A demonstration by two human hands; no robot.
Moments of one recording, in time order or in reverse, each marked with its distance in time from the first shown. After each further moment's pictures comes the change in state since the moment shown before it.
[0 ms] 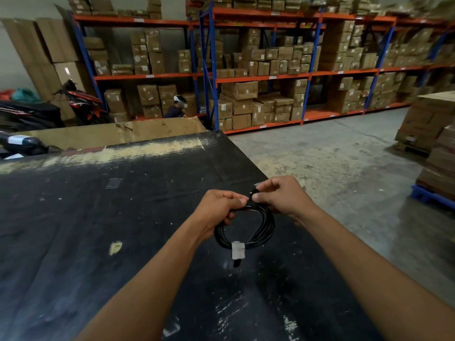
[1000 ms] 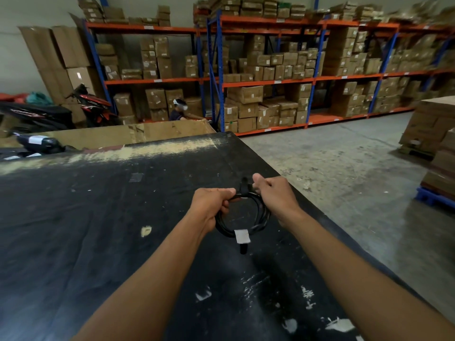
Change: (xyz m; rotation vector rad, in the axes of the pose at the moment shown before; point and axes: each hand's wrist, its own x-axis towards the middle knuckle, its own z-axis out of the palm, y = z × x) left_hand -0.047 -0.003 -0.044 -0.348 0.237 -0.156; right_hand -0.048 -0.026 0.067 -0.027 0.162 -0.008
